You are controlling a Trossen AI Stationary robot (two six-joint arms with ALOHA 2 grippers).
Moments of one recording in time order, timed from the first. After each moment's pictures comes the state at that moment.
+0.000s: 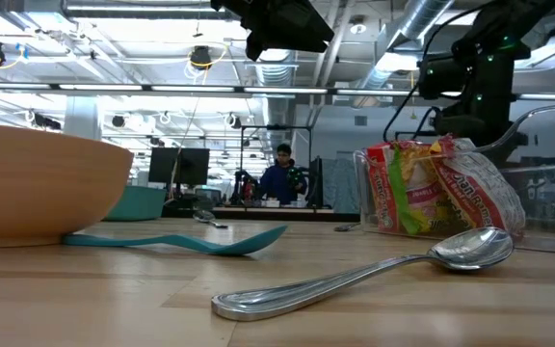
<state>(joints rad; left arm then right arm) -0.09 1.60 1.21 -0.06 -0.25 -0.14 -0.66 1.18 0.75 -0.98 0.05 0.36</state>
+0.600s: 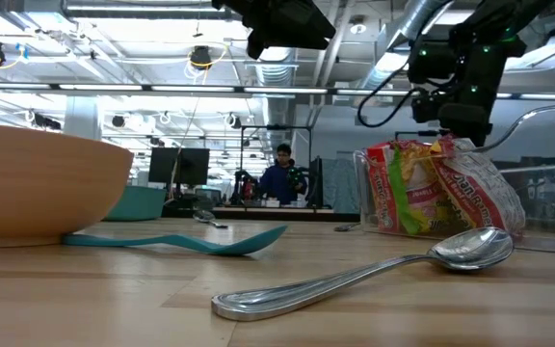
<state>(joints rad) -0.09 1.60 1.21 -0.04 -0.25 -0.14 -0.49 1.18 0.75 -0.82 0.05 0.06</state>
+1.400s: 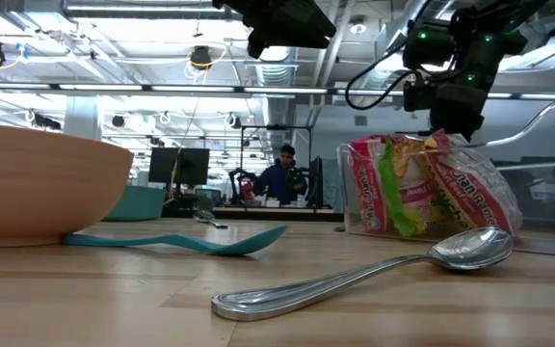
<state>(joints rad) -0.09 1.60 1.21 -0.04 -0.25 -0.14 -0.36 1.18 0.75 -0.73 -0.03 0.07</state>
